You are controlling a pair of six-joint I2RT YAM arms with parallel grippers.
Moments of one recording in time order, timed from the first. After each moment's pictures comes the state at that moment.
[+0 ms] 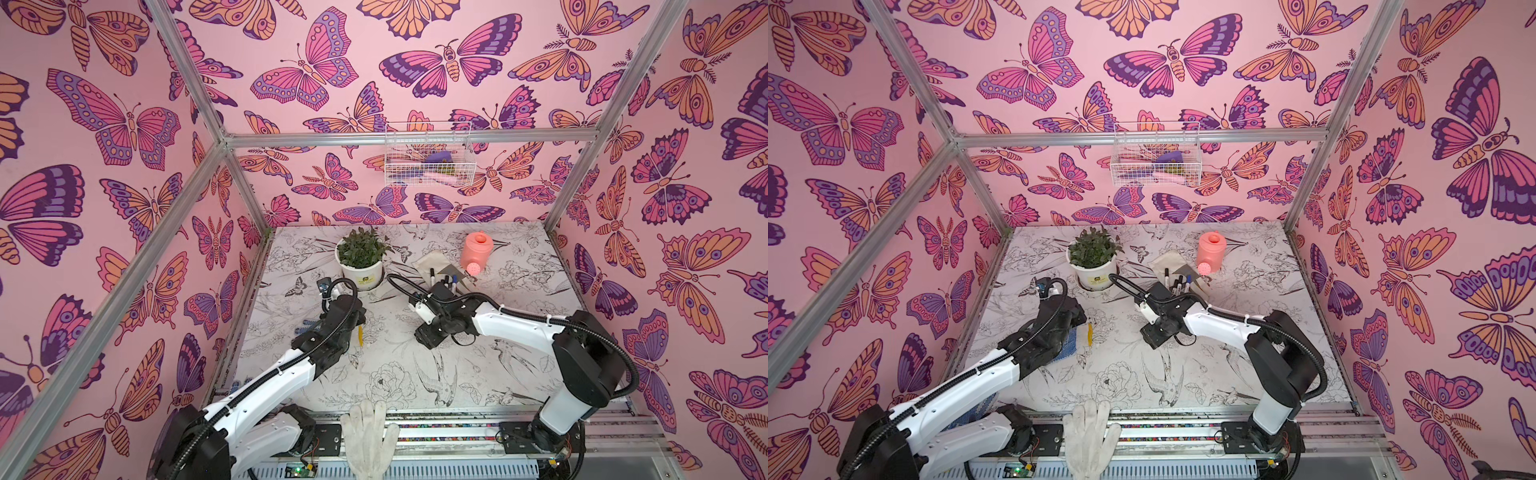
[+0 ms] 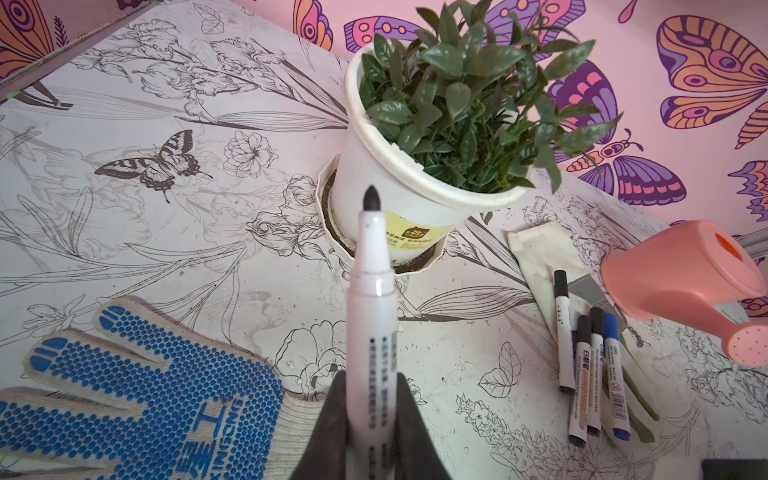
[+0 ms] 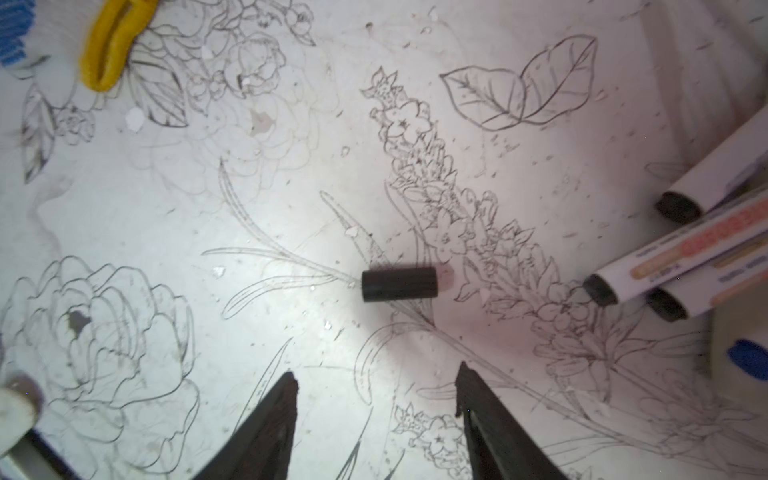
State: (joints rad) left arm -0.60 1.06 0.64 -0.18 -0.51 -0.74; right arm 0.78 1.68 1.04 -0.52 -0.13 0.08
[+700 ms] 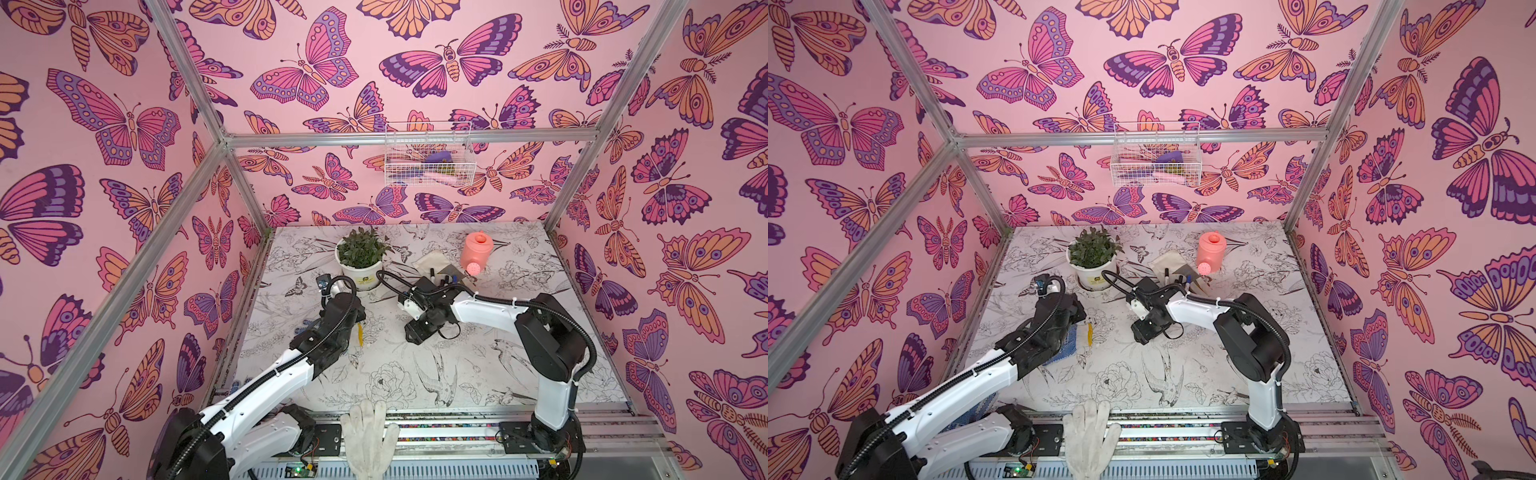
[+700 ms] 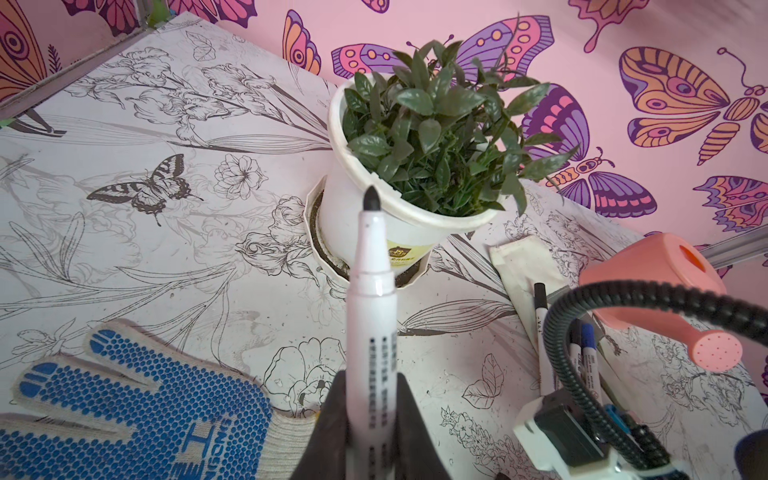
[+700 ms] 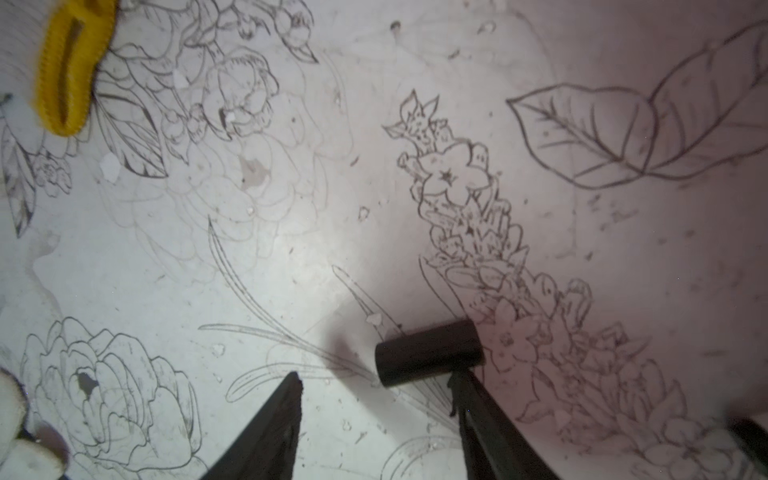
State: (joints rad) left arm -0.60 1.03 0.65 -0.16 -0.52 -0.71; right arm 0.77 1.94 1.26 -0.56 -0.20 0.11
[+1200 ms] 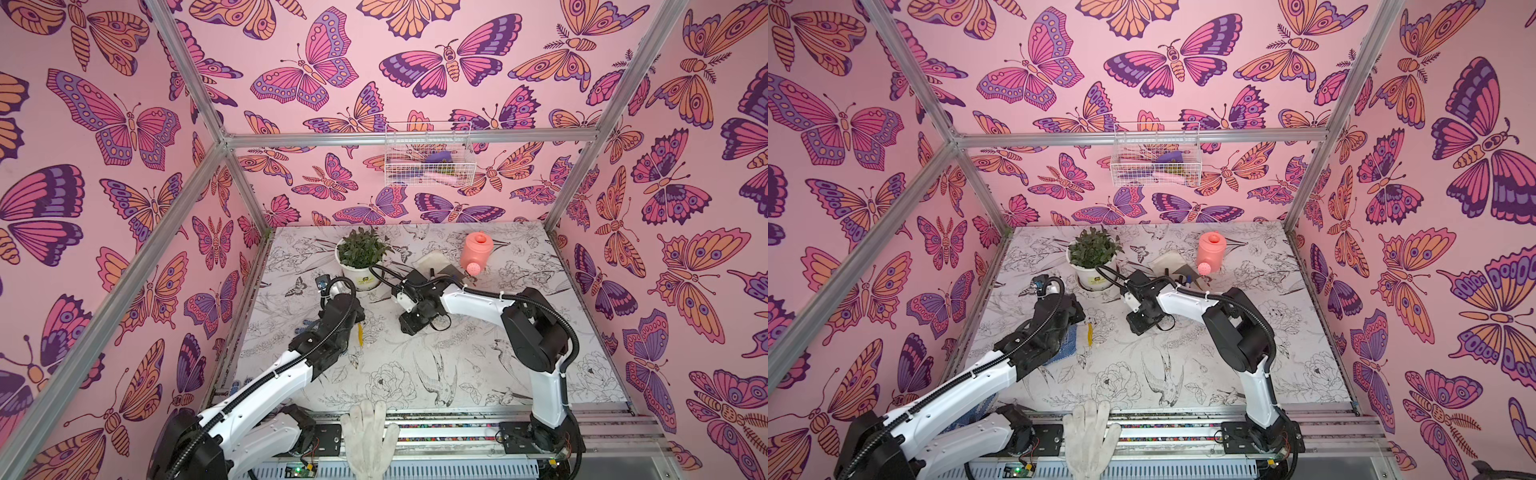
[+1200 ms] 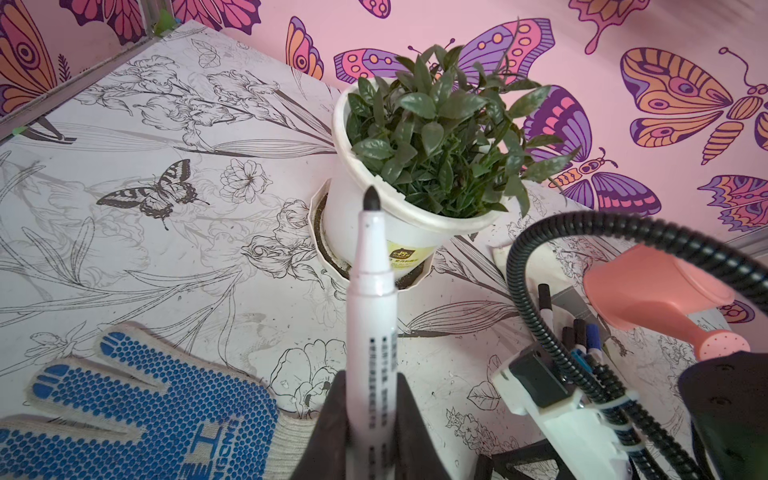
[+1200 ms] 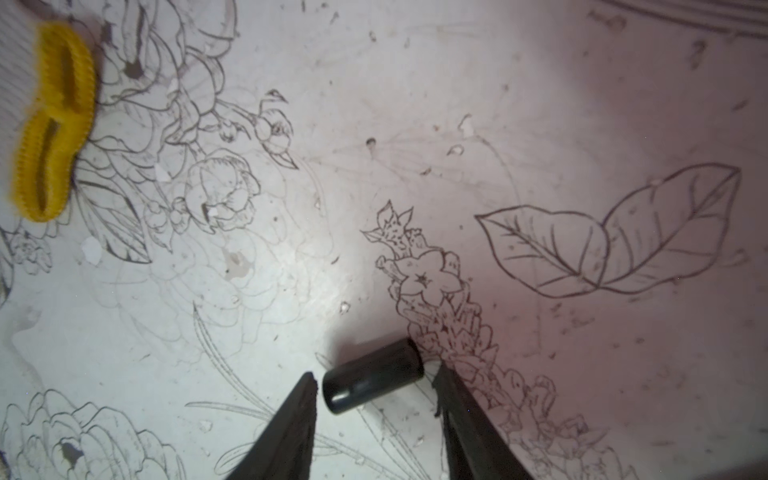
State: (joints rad) left arm -0.60 1.03 0.64 -0.16 -0.53 -0.70; right arm 0.77 2.04 1.42 -0.63 -0.14 0.11
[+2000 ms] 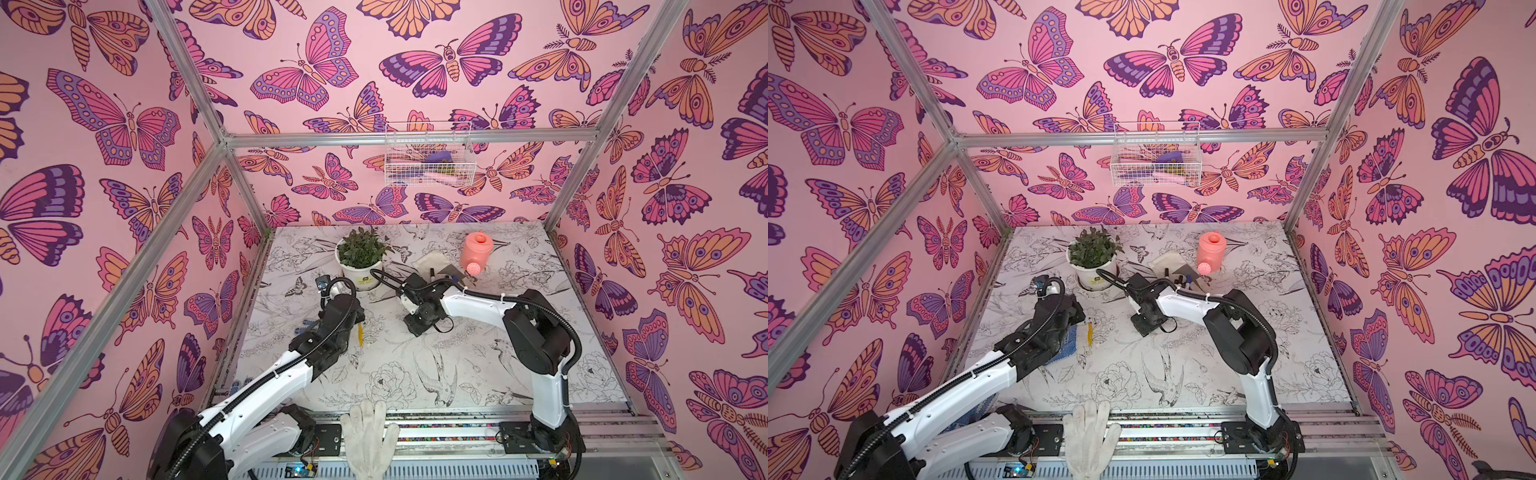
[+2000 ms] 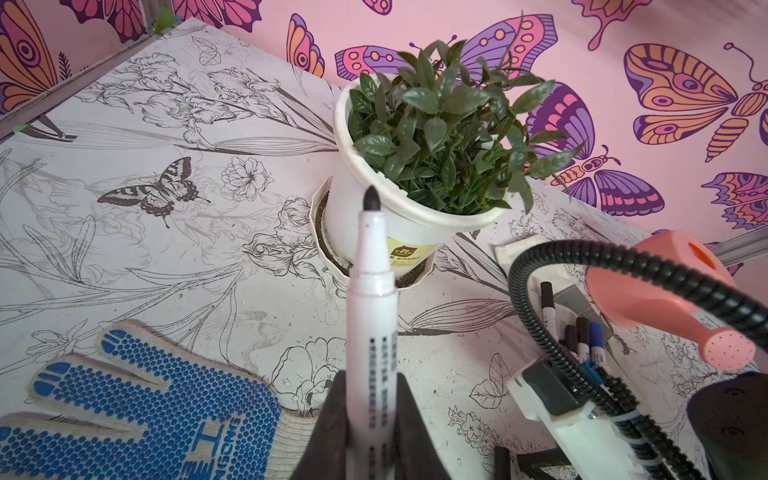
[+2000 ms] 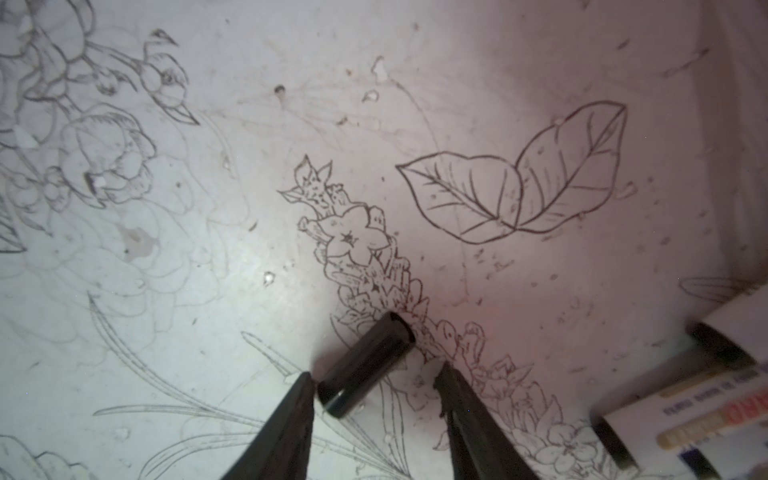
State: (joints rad) left arm -0.60 1.03 0.64 -0.16 -0.53 -0.70; right arm 0.78 2.01 1.38 -0.65 -0.02 0.12
